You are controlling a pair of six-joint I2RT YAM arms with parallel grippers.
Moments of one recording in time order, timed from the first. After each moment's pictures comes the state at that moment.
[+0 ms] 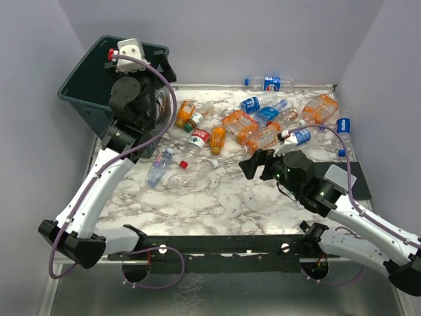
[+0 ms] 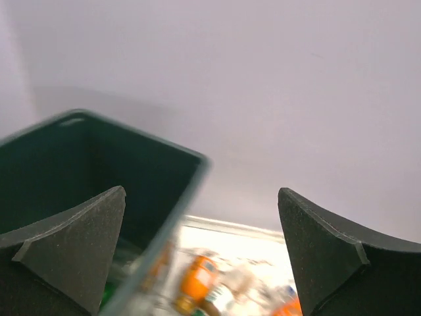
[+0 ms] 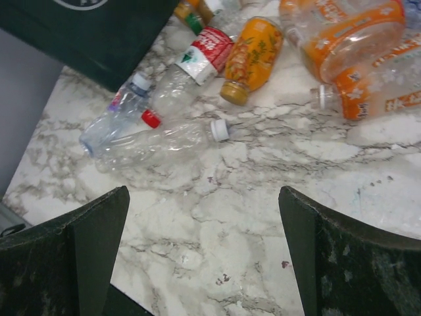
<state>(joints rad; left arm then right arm) -0.45 1.25 1.46 0.06 -0.62 -0.05 0.81 0.82 0.70 -0.18 0.21 0.52</state>
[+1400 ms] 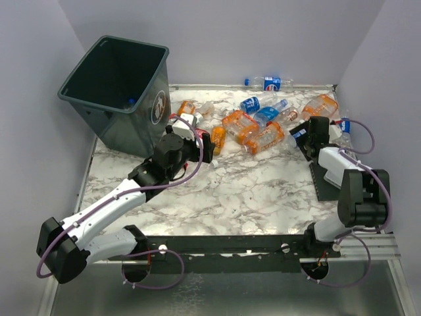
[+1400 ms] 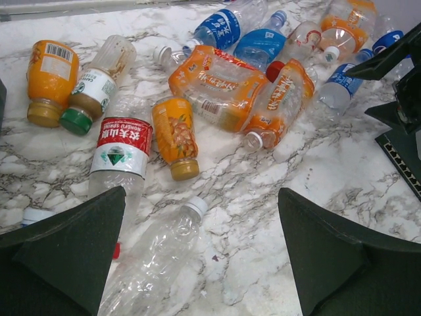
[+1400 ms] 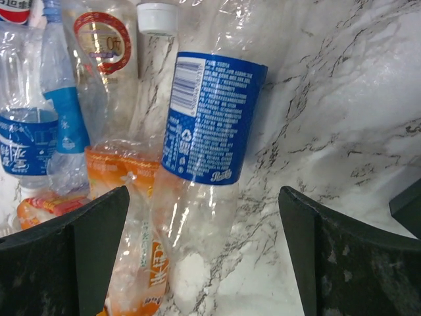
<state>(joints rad) -0.75 1.06 0.84 -0.02 -0.25 -0.30 -0.01 1.50 0.83 -0.04 0.22 0.95</state>
